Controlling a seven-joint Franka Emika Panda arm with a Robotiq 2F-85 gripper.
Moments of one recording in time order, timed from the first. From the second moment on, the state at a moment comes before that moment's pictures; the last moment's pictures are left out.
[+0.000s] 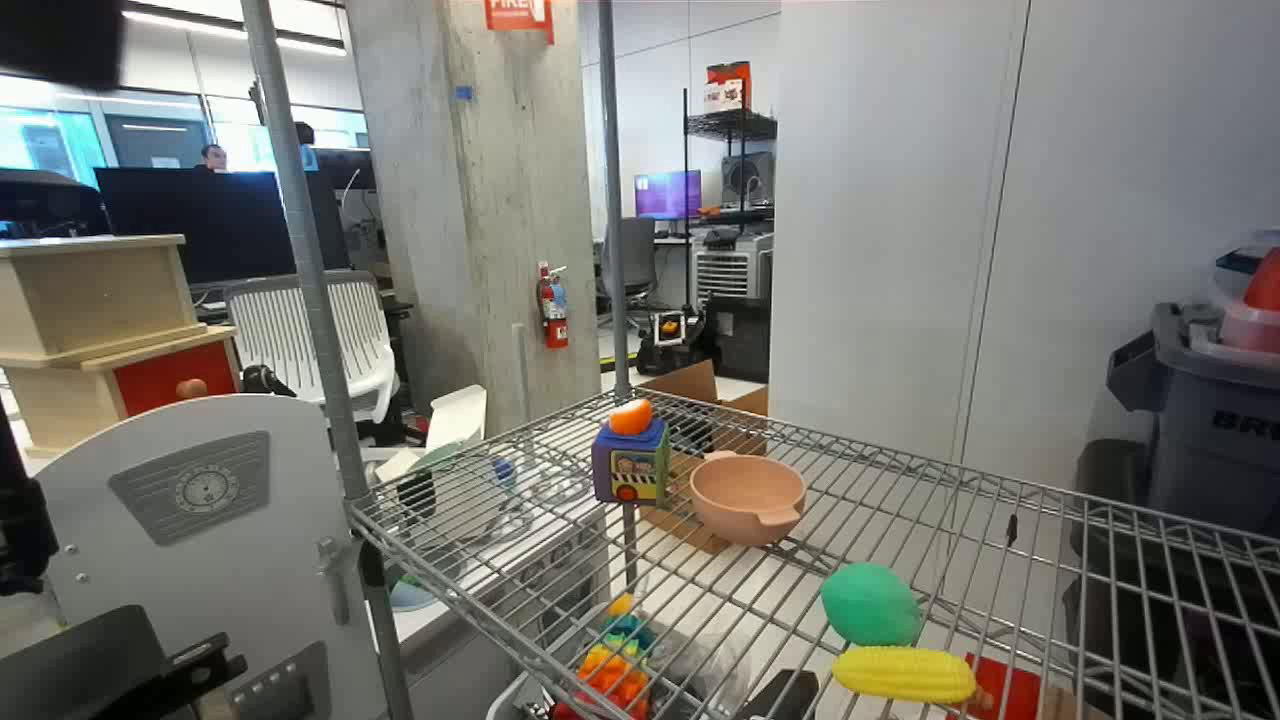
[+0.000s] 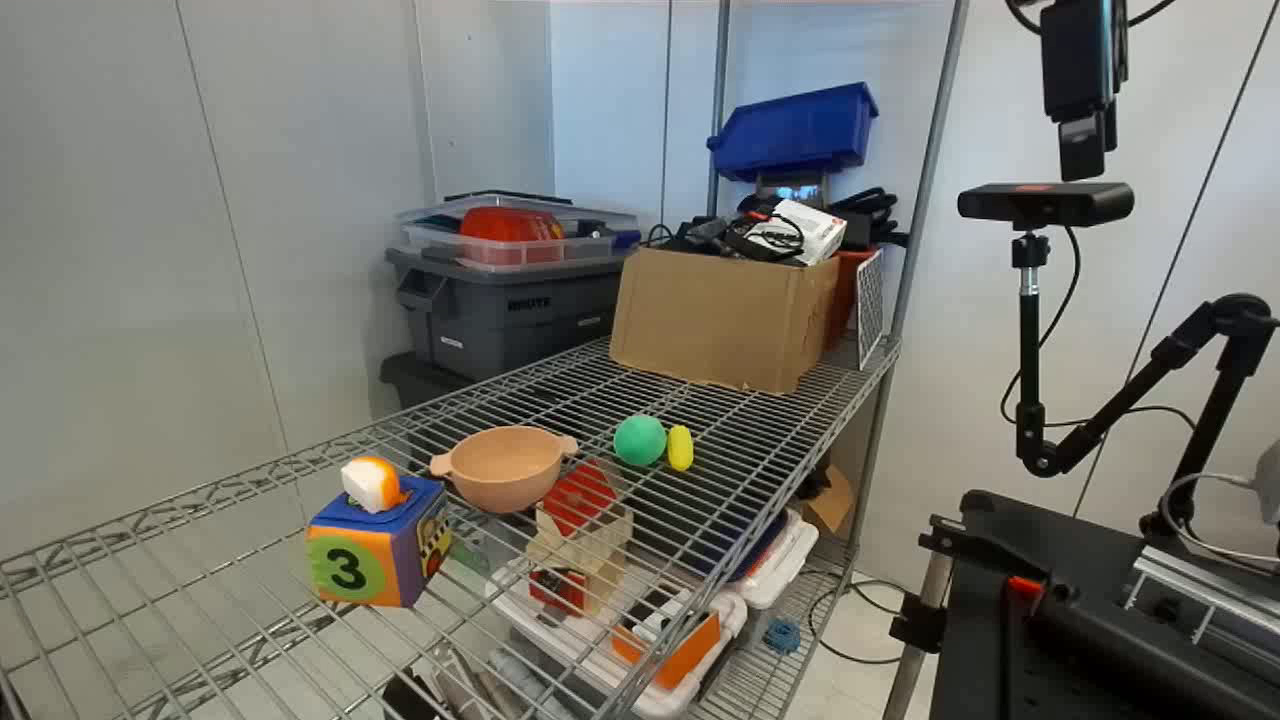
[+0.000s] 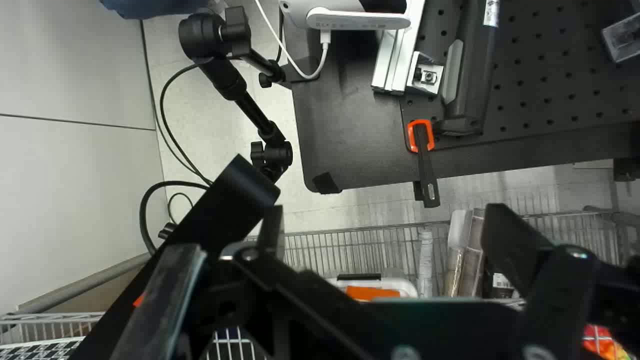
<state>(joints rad) -0.19 -0.36 -0.10 -2.40 -0.31 1.79 -0.05</state>
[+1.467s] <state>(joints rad) -0.12 -0.20 -0.09 -2.31 -0.24 1.83 0.01</state>
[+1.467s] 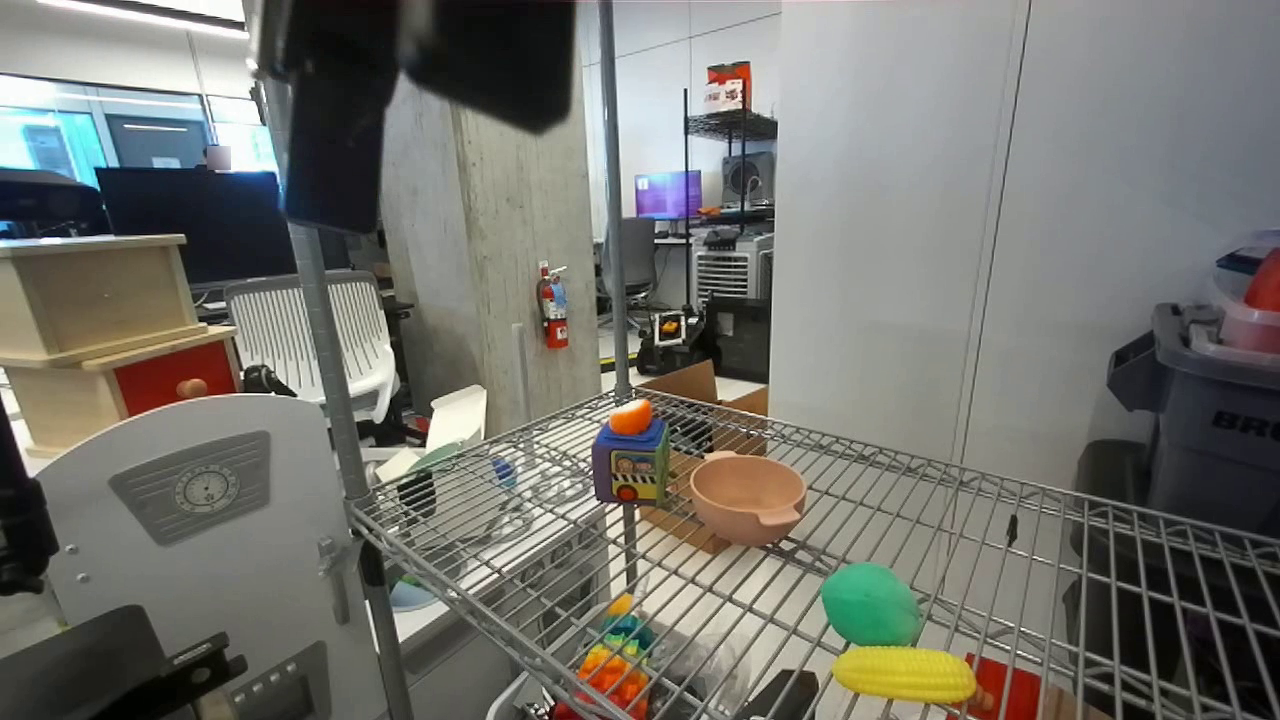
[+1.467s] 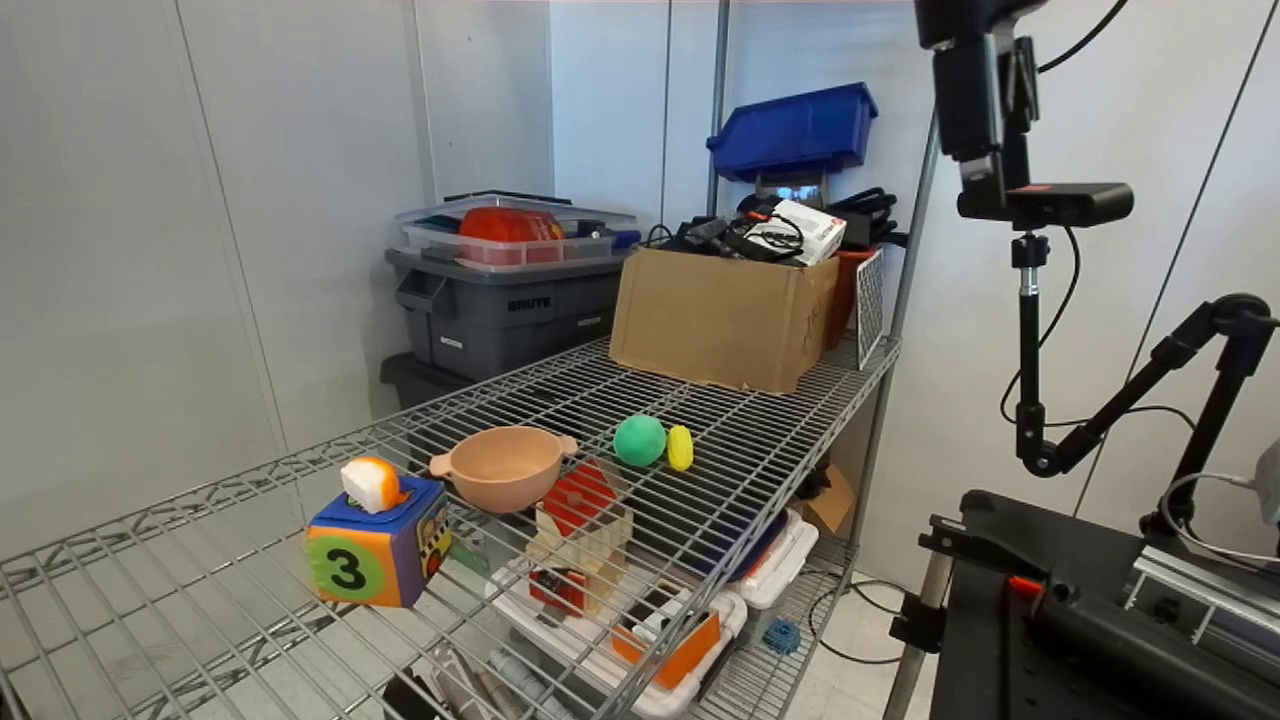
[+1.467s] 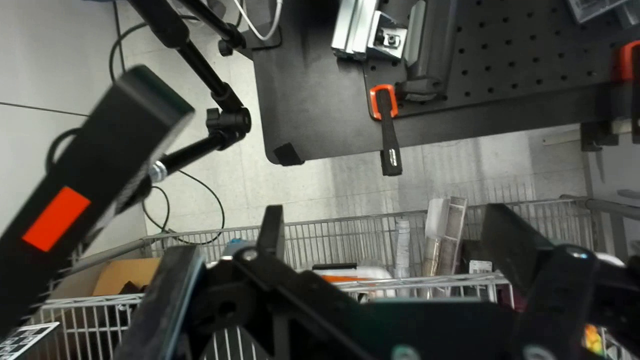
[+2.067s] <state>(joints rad) -0.06 0.31 -0.06 -1.90 -0.01 1.87 0.22</state>
